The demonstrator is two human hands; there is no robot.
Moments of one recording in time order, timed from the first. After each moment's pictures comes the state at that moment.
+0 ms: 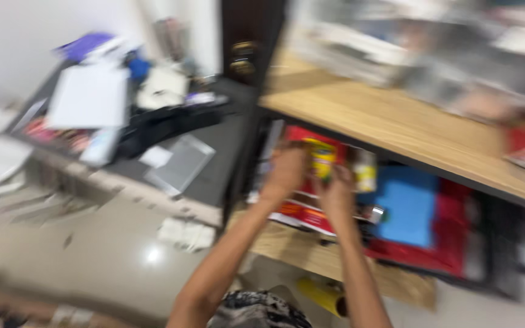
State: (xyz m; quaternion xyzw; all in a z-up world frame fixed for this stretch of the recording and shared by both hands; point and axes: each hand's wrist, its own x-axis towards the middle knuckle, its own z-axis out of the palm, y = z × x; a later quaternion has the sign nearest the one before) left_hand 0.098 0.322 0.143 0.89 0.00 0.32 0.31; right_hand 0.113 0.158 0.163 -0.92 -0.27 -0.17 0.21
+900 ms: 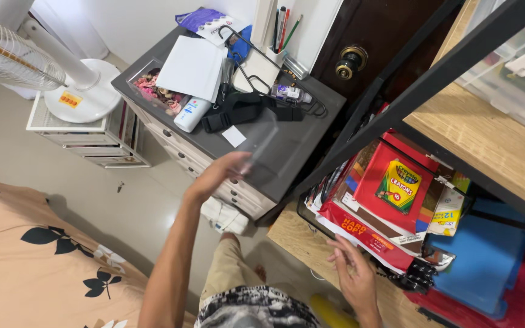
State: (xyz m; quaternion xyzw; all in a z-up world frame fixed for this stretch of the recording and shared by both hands) left_hand -0.153 0.566 0.125 0.62 0.20 0.06 0.76; right_hand -0.039 0.160 0.146 -0.80 -0.29 0.17 0.50
